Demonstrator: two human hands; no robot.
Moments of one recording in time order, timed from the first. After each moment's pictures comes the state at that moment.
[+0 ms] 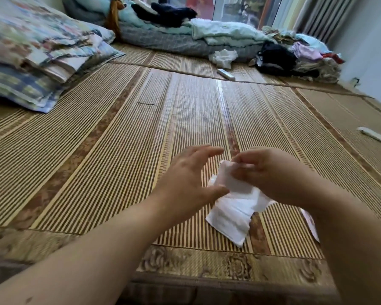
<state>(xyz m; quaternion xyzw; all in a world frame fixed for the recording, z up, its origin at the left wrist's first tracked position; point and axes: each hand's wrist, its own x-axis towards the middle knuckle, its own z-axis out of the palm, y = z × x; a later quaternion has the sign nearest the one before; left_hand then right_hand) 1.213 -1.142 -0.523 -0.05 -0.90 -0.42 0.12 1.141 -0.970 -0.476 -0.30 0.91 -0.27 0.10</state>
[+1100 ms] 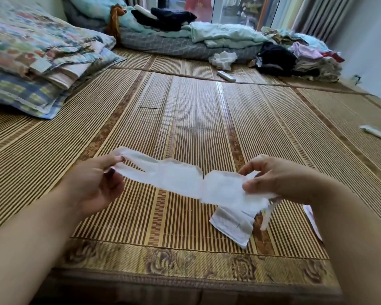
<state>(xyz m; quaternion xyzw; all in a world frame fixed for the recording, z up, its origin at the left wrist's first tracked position) 1.235 -1.270 -0.537 0.30 -0.48 -0.83 0.04 1.116 -0.949 -0.488 -0.15 0.83 -0.41 0.35</state>
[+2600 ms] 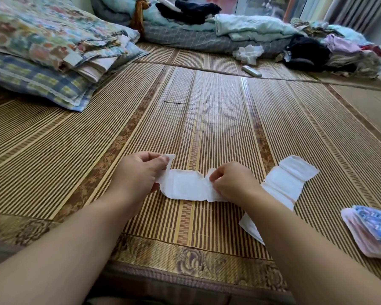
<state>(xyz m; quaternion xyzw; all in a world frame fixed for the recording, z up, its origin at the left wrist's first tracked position) 1.233 -1.247 -0.546 0.27 -0.68 -0.66 0.15 1.131 -1.085 -0.557 -0.12 0.94 -0.27 0.16</state>
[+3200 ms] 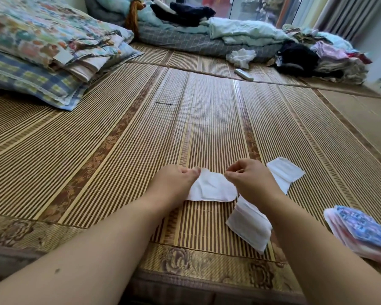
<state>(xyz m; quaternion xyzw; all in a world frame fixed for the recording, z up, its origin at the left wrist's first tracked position) 1.202 -1.193 -0.556 0.21 -0.85 -0.48 0.00 1.124 -1.032 -0.544 -0.13 0.92 -0.37 0.08</state>
